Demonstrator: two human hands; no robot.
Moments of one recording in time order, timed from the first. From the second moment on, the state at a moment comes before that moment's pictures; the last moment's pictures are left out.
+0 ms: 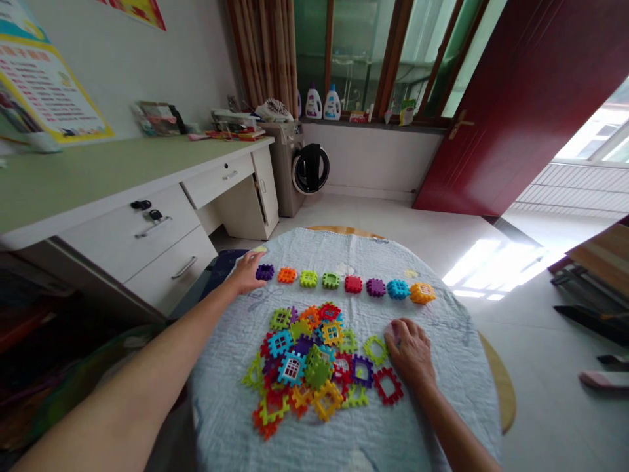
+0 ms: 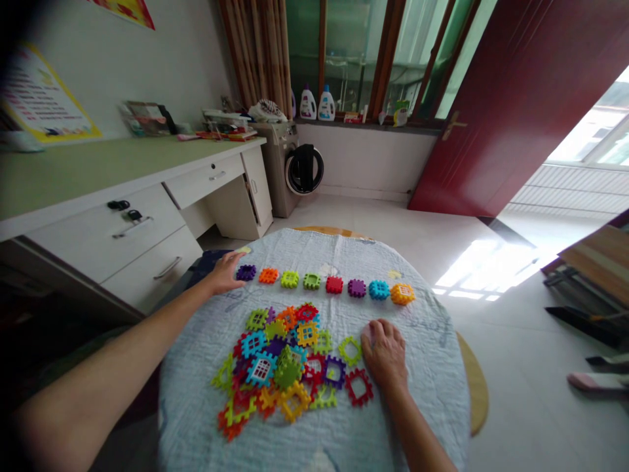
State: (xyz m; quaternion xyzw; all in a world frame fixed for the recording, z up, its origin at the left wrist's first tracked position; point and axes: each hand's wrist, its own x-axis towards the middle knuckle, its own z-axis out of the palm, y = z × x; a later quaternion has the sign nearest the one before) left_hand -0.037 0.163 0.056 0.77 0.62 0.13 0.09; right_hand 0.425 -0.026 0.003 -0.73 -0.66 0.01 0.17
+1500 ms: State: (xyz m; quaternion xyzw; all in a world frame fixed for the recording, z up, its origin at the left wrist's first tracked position) left_hand 0.178 -0.007 0.066 0.88 0.40 0.21 0.16; right_hand 0.418 -0.029 0.016 -0.75 -0.64 0.00 0.16
